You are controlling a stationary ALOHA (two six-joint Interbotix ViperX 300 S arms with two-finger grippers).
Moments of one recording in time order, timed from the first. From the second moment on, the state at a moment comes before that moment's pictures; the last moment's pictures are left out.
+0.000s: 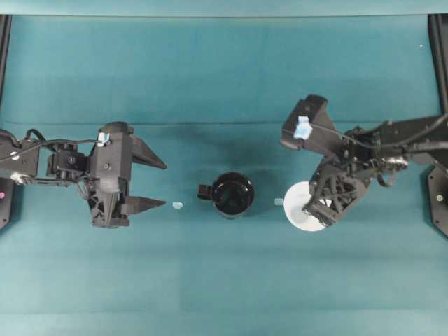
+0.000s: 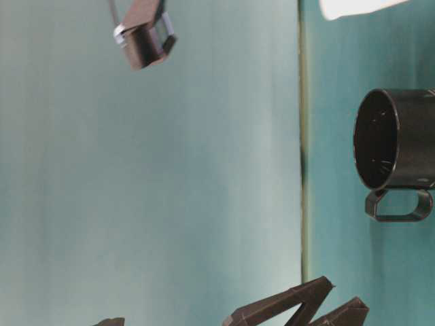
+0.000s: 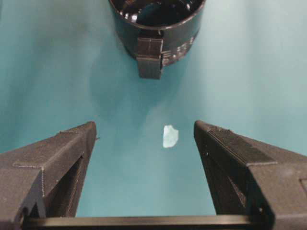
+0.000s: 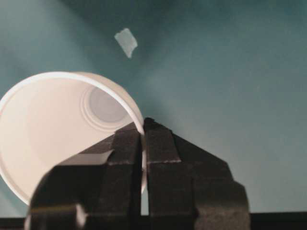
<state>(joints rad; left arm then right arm) 0.02 -0.22 0.97 0.02 -0.12 0.06 -0.05 -0.18 0.67 0.09 0.80 0.49</state>
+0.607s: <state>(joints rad) 0.02 -0.22 0.97 0.02 -0.12 0.05 -0.08 -0.18 0.42 0.07 0.94 0.49</state>
